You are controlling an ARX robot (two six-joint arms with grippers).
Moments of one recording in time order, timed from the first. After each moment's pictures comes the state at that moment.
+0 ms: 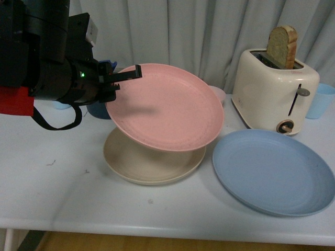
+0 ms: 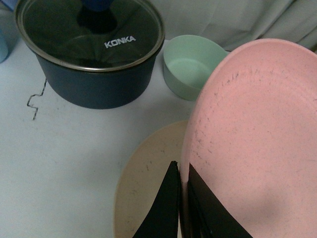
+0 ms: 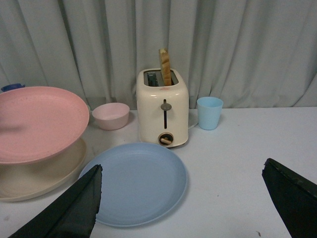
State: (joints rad) left arm -0.24 1.95 1.08 0.39 -0.08 -0.29; right arm 0.00 0.00 0.01 0.00 0.00 0.00
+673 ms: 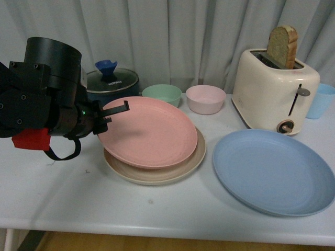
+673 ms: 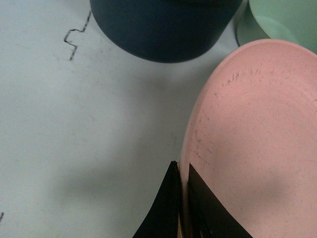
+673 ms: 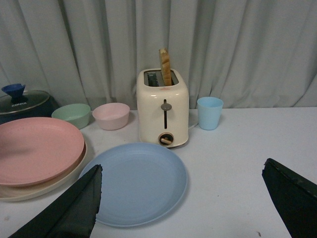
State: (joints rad) left arm -0.20 2.15 1.12 0.41 -0.17 -0.38; right arm 0.00 0.00 0.01 0.00 0.00 0.00
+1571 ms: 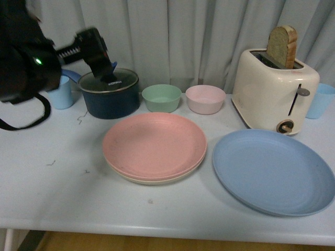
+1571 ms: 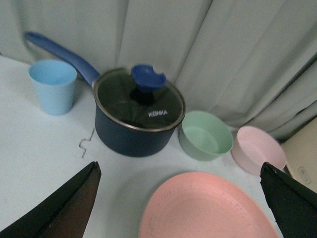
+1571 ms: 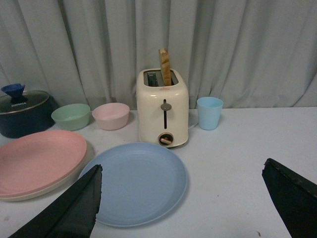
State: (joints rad) left arm -0.21 1.74 0.83 0.67 -0.19 -0.36; right arm 0.00 0.00 0.01 0.00 0.00 0.00
